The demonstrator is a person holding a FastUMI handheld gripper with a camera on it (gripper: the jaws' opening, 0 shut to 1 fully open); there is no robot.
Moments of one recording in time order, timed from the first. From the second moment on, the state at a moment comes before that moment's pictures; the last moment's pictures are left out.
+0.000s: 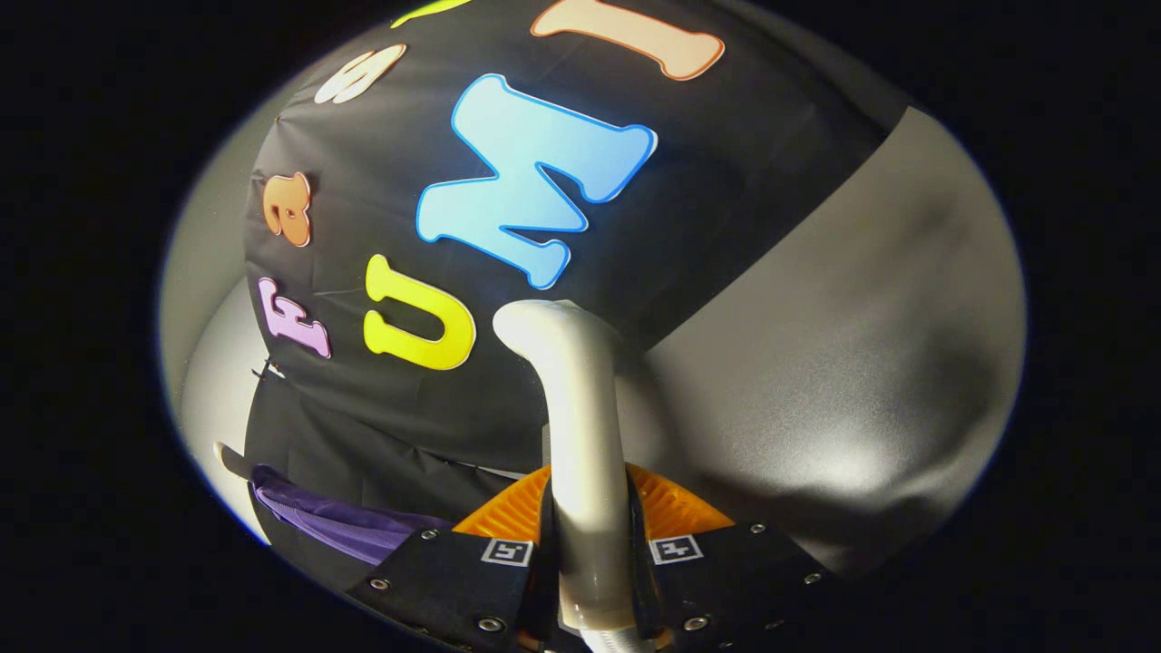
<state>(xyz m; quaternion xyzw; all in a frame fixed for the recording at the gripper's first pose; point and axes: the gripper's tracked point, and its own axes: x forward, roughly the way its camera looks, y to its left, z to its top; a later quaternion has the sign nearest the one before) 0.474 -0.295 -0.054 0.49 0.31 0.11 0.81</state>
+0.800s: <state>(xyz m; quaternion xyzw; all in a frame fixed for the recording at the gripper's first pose) 0.316 -0.222 0.057 0.39 0.19 0.04 0.90</state>
